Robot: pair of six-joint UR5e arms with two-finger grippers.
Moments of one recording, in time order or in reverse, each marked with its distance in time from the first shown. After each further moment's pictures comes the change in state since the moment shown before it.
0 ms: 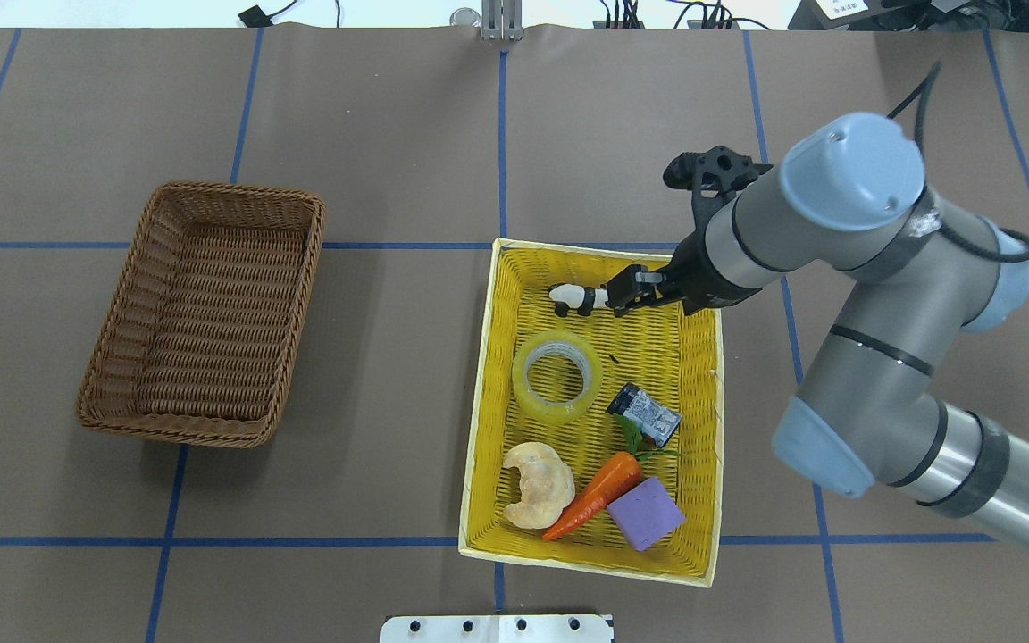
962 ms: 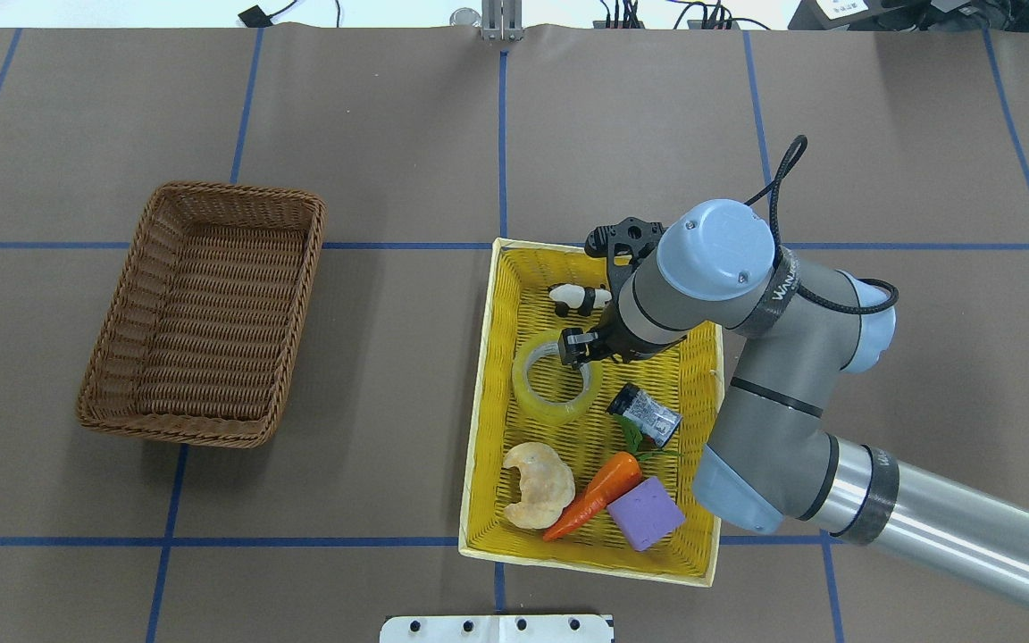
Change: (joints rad) left arm 0.001 0.001 0.001 0.000 0.001 0.000; right arm -0.098 0.077 -0.156 0.041 -0.049 -0.017
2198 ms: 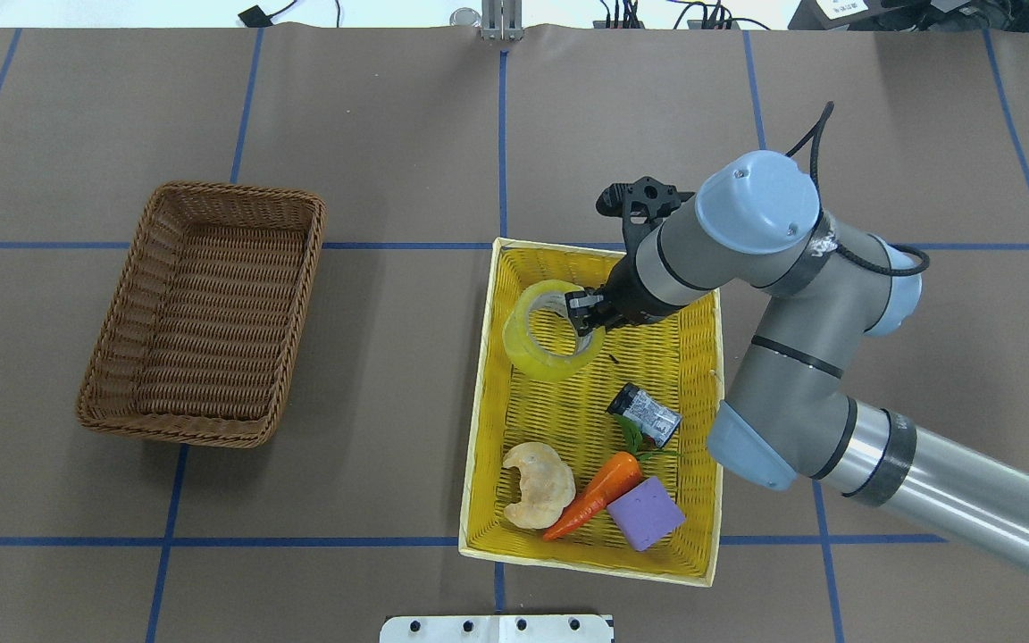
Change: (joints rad) left arm 0.020 -0.026 0.003 -0.066 -0.111 -0.127; right arm 0.088 0.003 0.017 0.112 0.104 0.054
